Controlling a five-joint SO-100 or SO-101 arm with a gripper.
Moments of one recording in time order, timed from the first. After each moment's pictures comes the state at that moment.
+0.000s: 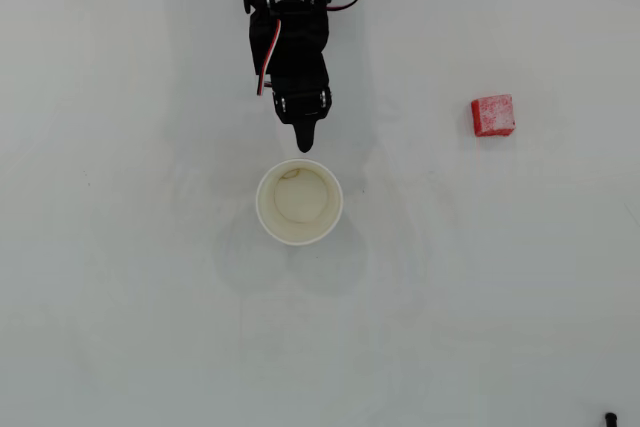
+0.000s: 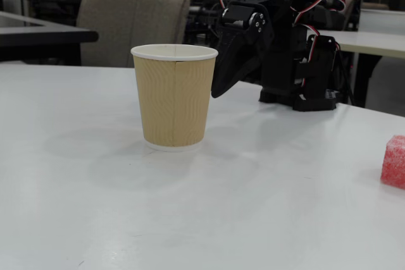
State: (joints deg) arm 1.8 185.3 176.1 38.8 -15.7
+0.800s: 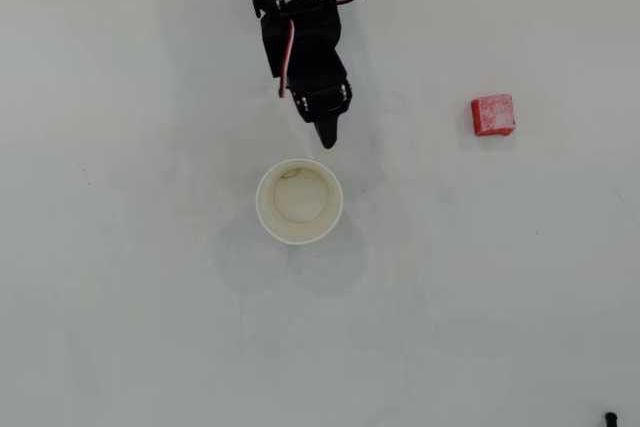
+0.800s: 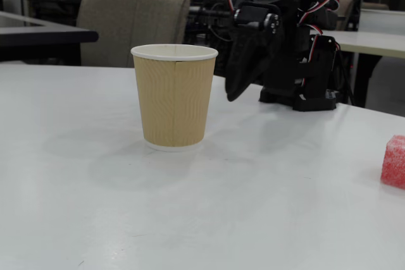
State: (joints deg) arm -6.7 185.3 176.1 38.8 -18.9
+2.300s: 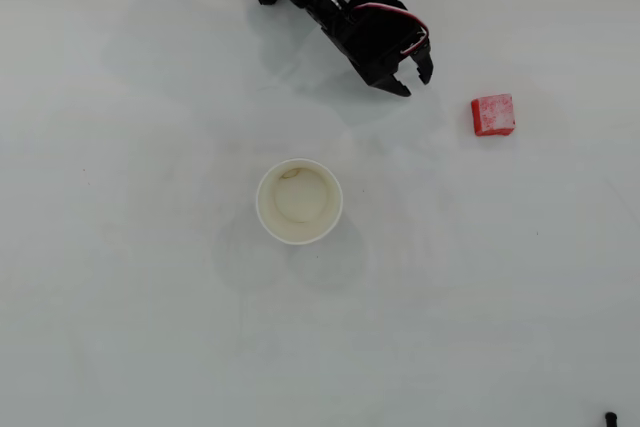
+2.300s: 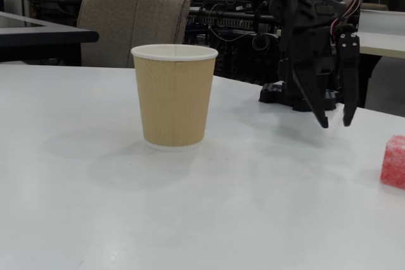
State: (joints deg) arm -42.4 166.1 172.4 30.4 -84.0
